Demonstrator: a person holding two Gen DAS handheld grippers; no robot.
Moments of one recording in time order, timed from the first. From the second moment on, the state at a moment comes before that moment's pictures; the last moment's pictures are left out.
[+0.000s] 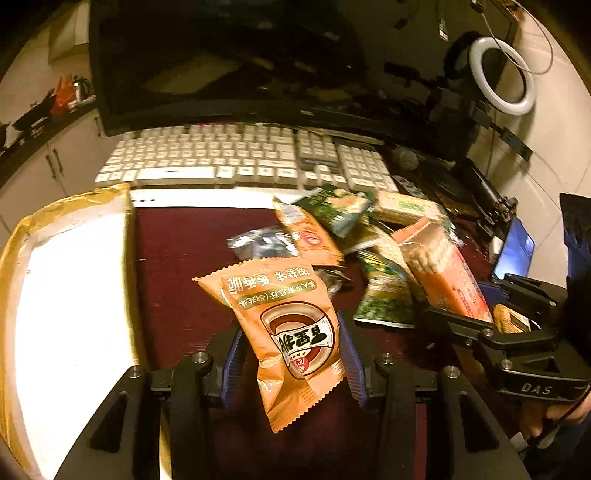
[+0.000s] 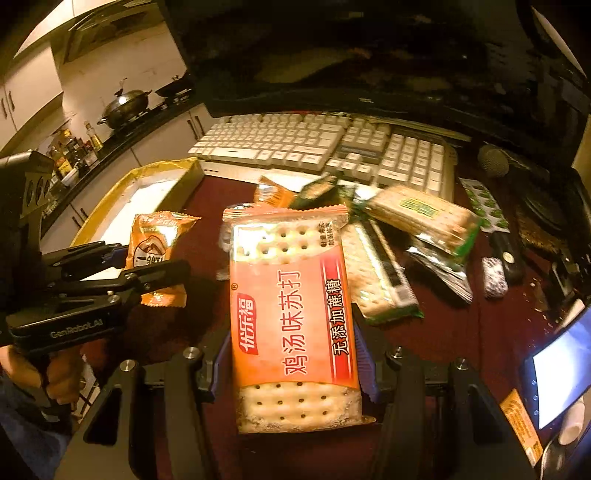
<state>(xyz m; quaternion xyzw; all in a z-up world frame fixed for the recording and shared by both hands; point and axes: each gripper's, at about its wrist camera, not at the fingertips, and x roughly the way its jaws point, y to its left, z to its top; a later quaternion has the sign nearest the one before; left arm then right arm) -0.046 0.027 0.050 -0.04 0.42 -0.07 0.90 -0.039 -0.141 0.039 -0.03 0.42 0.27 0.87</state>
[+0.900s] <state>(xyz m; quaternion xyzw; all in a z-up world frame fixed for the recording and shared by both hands) -0.068 0.164 0.068 -0.07 0.39 0.06 0.92 -0.018 0.004 0.076 -0.06 0.43 0.37 0.82</state>
